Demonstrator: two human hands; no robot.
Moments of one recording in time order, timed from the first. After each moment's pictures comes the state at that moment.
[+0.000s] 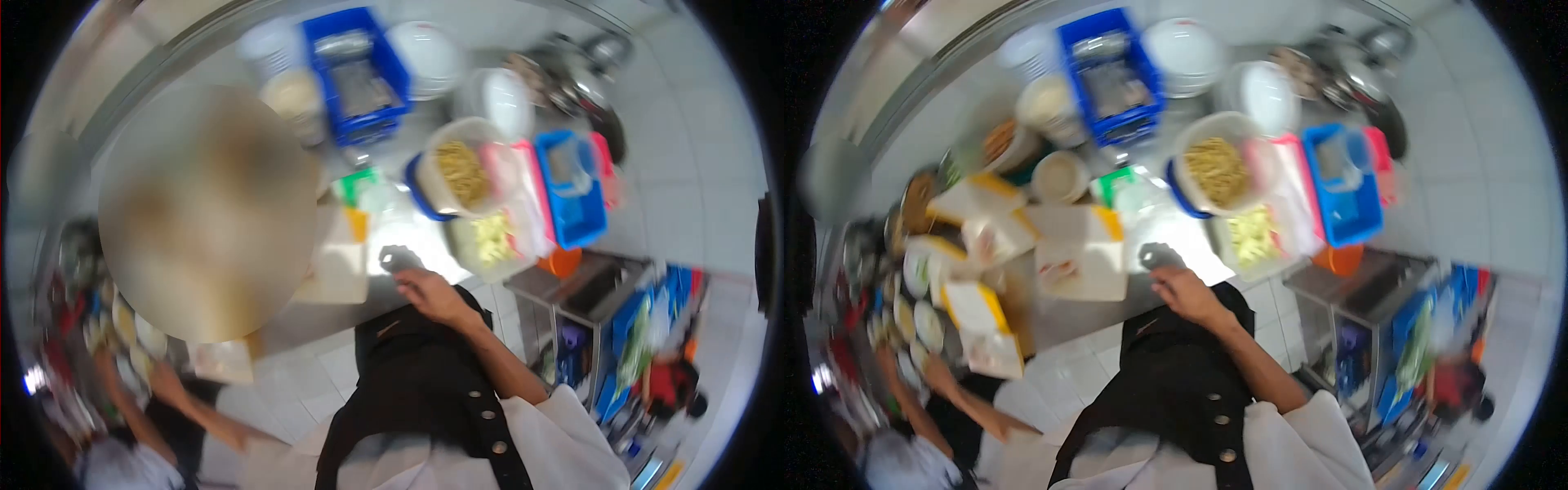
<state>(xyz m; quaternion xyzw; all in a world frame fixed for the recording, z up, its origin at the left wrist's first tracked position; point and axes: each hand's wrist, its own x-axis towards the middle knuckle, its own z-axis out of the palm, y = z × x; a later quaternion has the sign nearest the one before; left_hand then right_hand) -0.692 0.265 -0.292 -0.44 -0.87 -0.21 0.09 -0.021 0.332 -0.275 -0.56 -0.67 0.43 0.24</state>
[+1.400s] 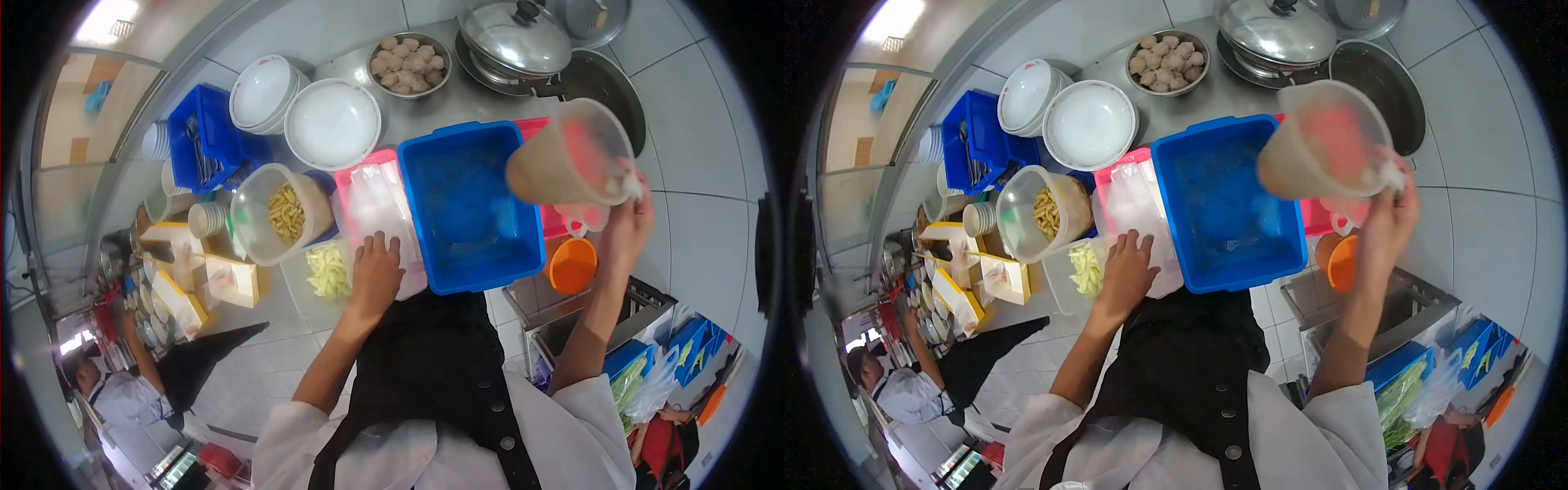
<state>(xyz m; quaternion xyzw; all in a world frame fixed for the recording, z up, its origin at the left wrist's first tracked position) 0.185 0.390 -0.223 -0.83 -0.53 0.01 -0.16 0.527 0.404 -0.169 -0.66 -0.35 0.23 0.62</state>
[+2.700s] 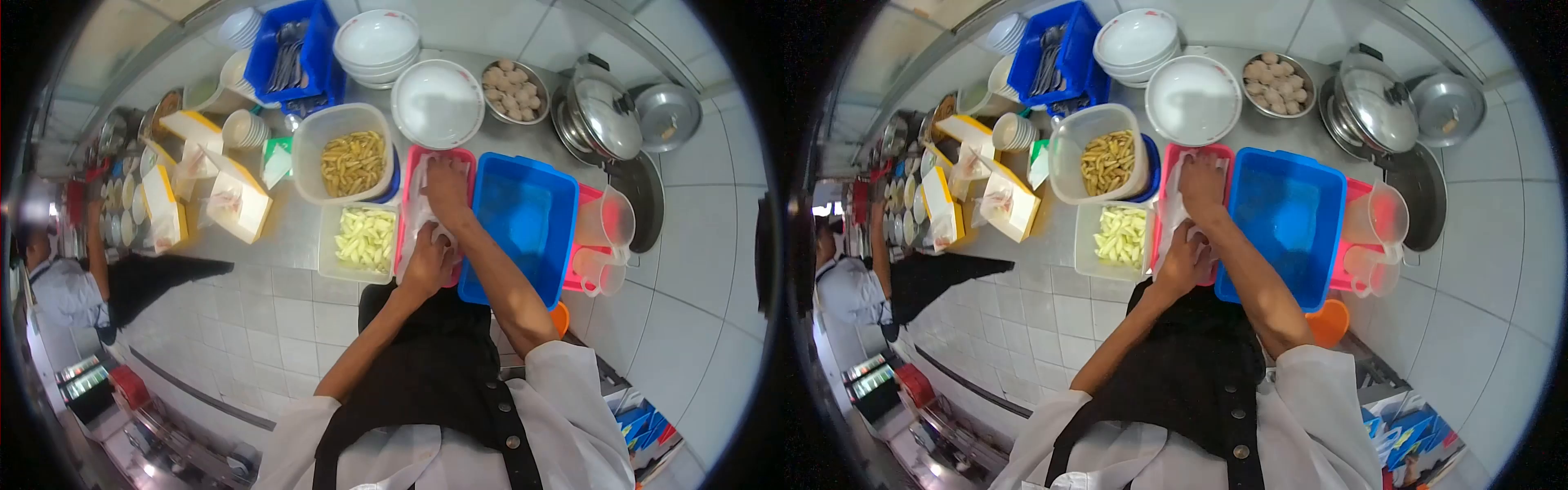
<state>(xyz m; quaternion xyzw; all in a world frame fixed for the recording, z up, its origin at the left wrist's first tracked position) 0.192 0.357 -0.318 -0.65 -0.60 -0.33 -0.34 0.245 0.505 -0.322 -0.56 -0.82 0.12 0.07</state>
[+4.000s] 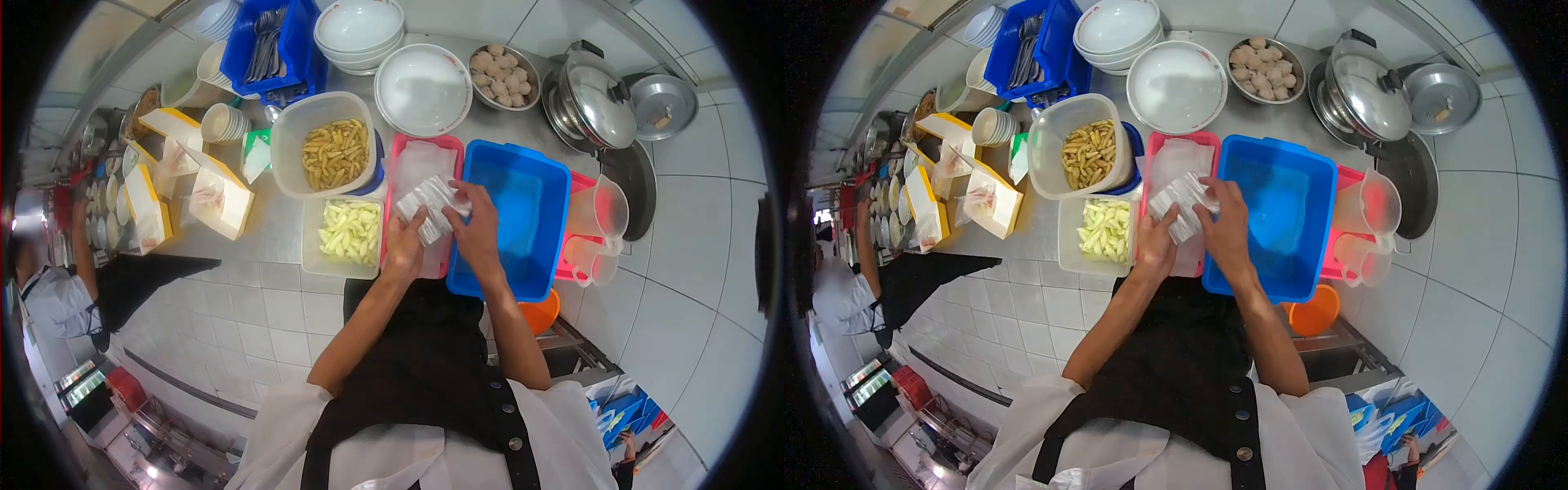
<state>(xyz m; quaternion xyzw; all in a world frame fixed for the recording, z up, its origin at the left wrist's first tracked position) 0.198 0.388 -0.305 -0.03 -0.47 -0.61 -0.64 0.315 0.430 -0.249 -0.58 -0.66 0.33 0.35</state>
